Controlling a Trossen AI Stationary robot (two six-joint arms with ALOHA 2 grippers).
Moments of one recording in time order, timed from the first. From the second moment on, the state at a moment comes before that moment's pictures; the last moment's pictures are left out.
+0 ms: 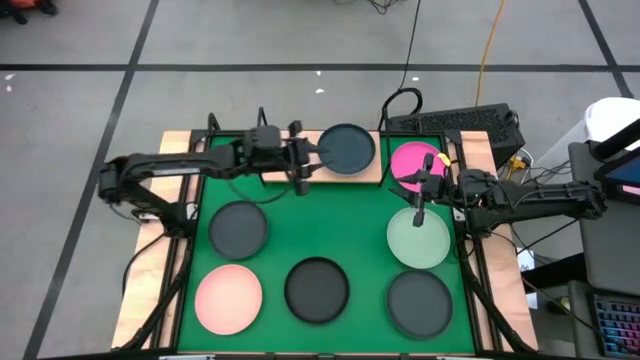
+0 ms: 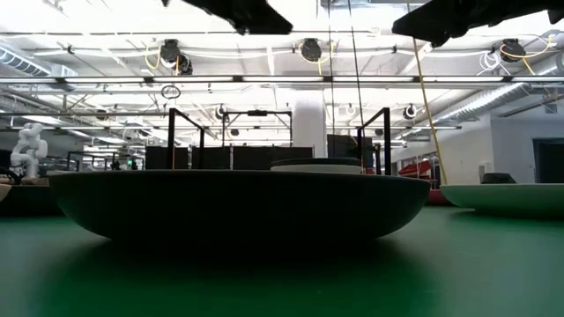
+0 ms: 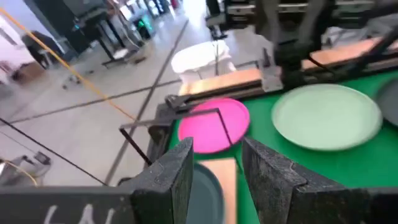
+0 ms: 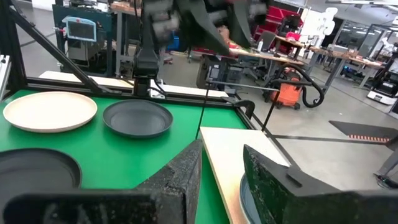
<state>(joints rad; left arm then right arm) 0.23 1.43 1.20 -0.06 0.01 0.37 0.00 0.61 0.50 -0.02 0.24 -0.16</state>
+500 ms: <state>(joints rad) 0.13 1.21 0.89 0.18 0.03 0.22 0.00 0.61 0.50 -0.07 0.23 -0.14</state>
